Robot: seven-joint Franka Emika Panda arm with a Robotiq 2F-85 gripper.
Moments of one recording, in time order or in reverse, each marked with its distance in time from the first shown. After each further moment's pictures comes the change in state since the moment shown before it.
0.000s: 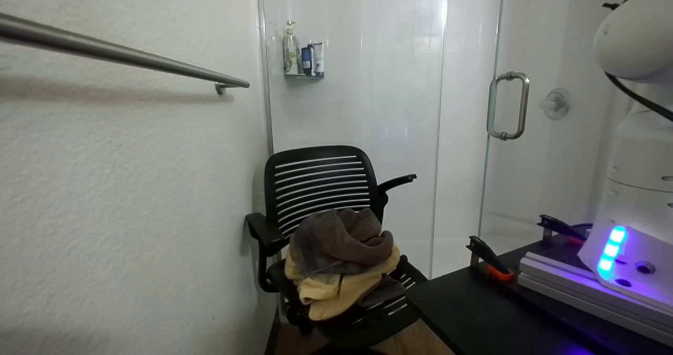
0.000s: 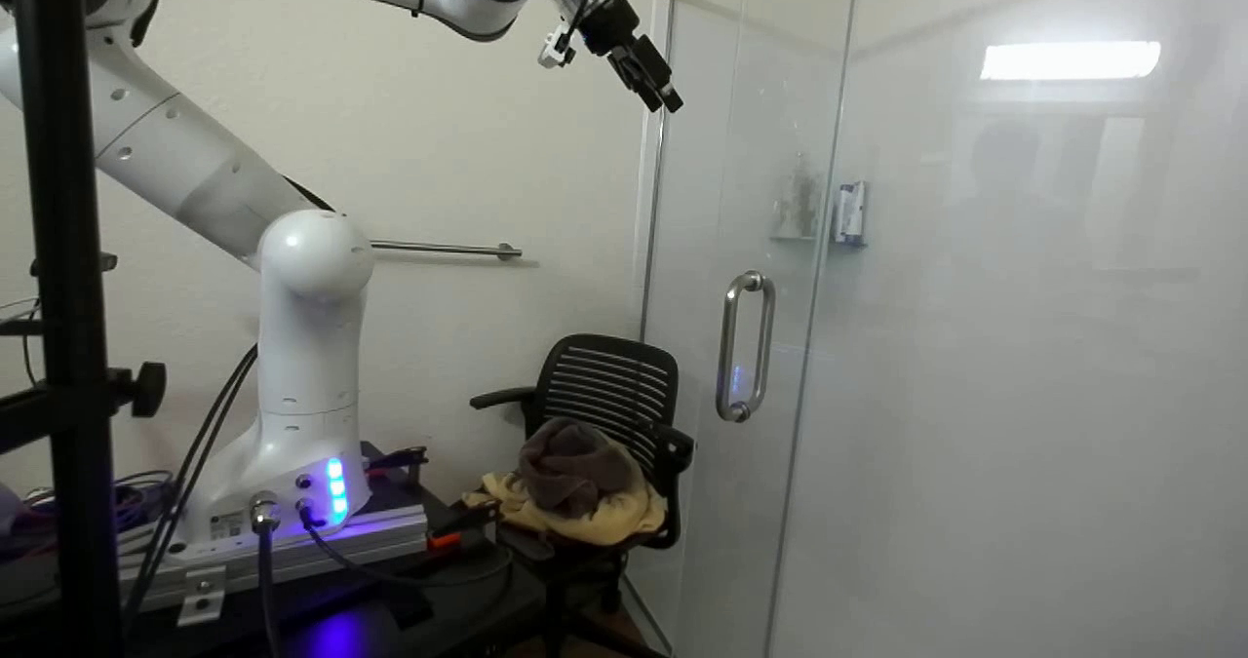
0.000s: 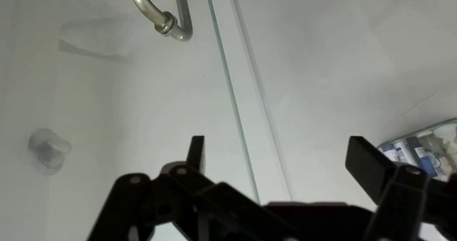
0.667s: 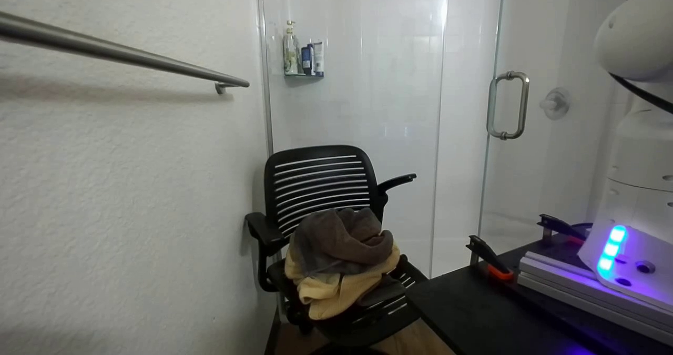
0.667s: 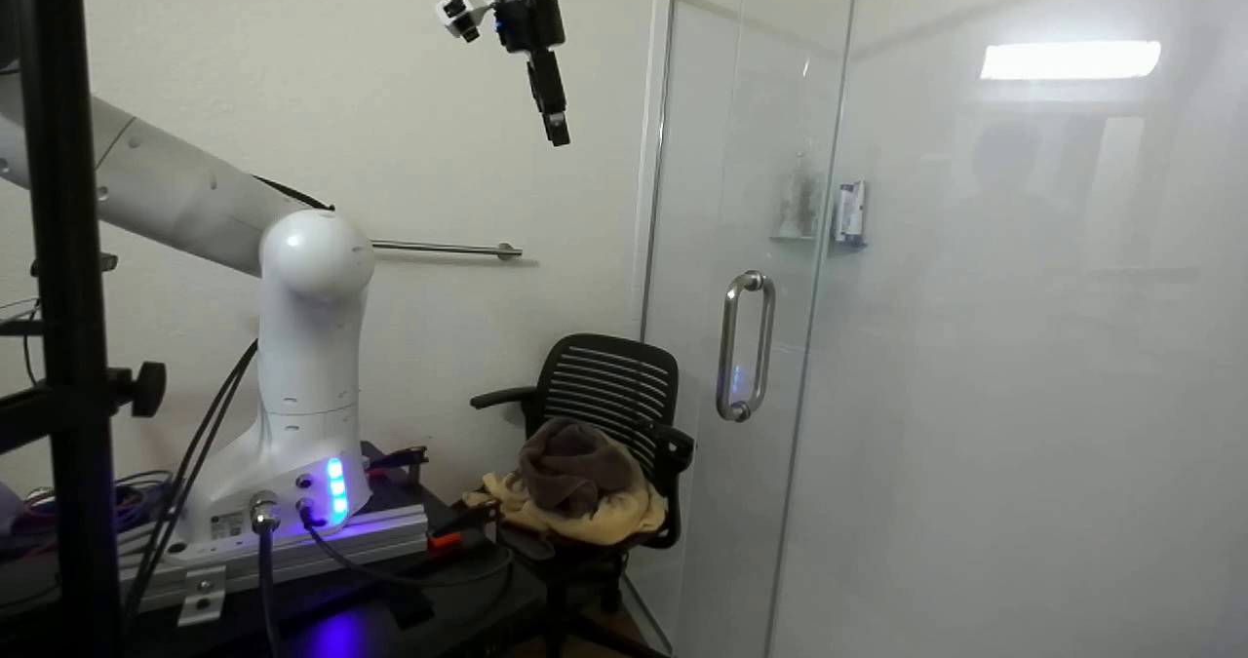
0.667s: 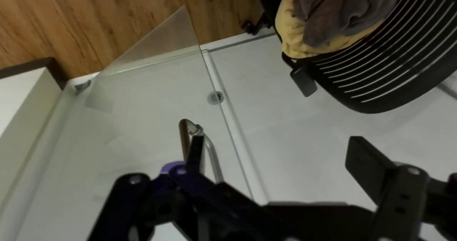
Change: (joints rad) arm 0.021 -0.236 -0.057 0.013 0.064 -0.707 -0.044
